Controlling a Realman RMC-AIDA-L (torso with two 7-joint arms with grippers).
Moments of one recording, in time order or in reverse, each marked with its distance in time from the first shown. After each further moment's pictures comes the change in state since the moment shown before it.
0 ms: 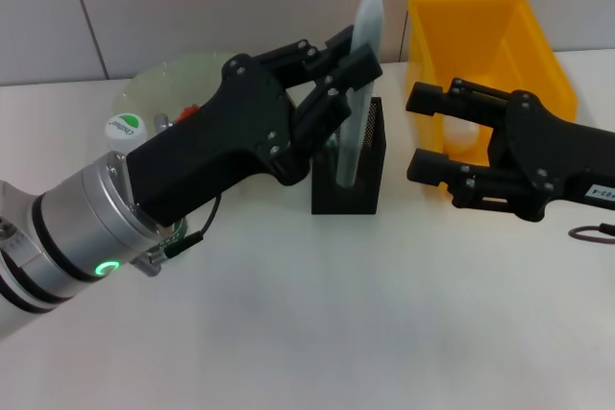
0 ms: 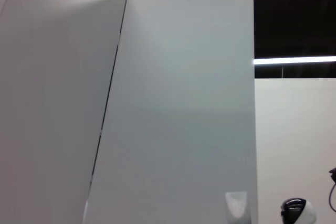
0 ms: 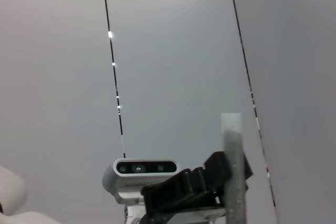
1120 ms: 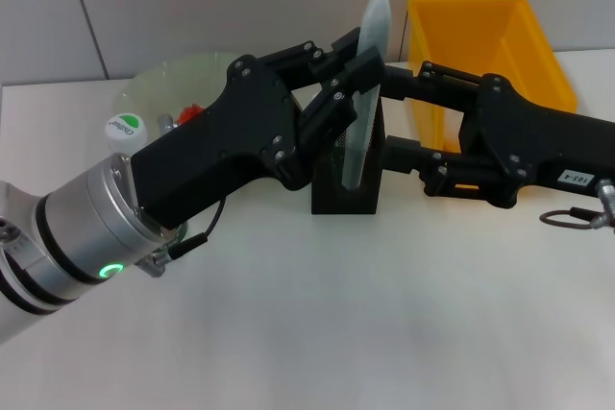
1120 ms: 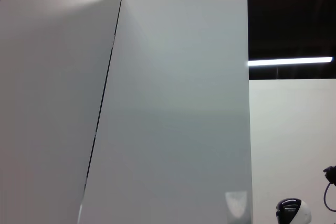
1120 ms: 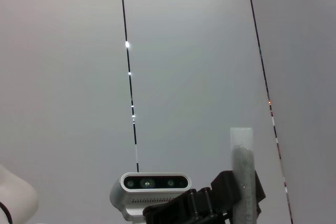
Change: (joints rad) left arm -0.010 0.000 0.014 -0.010 -0.010 0.015 0.019; right arm 0.057 0.005 -0.011 -0.048 0.015 0.004 -0.033
